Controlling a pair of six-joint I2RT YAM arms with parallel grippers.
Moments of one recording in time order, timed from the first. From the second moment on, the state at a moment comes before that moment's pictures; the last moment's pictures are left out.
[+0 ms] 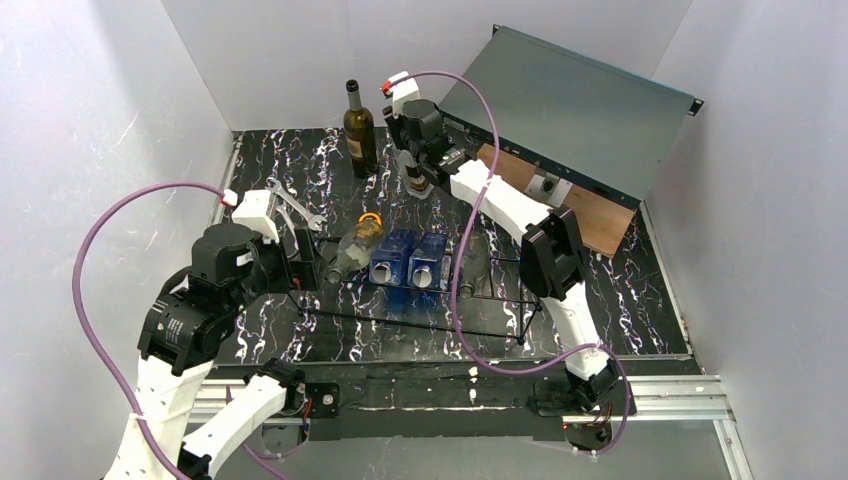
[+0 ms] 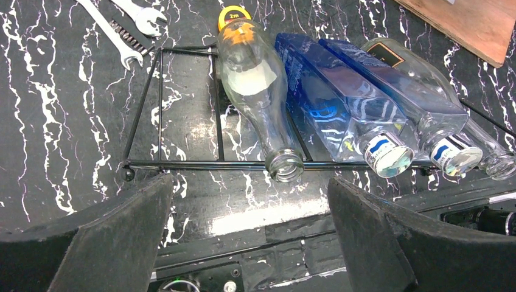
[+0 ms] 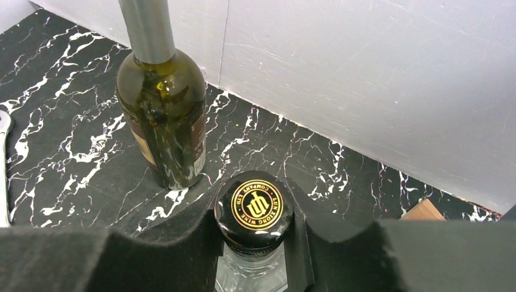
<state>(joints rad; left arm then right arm) -0.40 0.73 1.29 -1.15 -0.10 -0.32 0.72 2.24 2.11 -0.05 0.30 -0.10</state>
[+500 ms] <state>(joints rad) -0.40 0.74 1.30 -1.16 -0.09 -0.35 0.73 2.11 1.93 -0.03 0.22 -0.11</state>
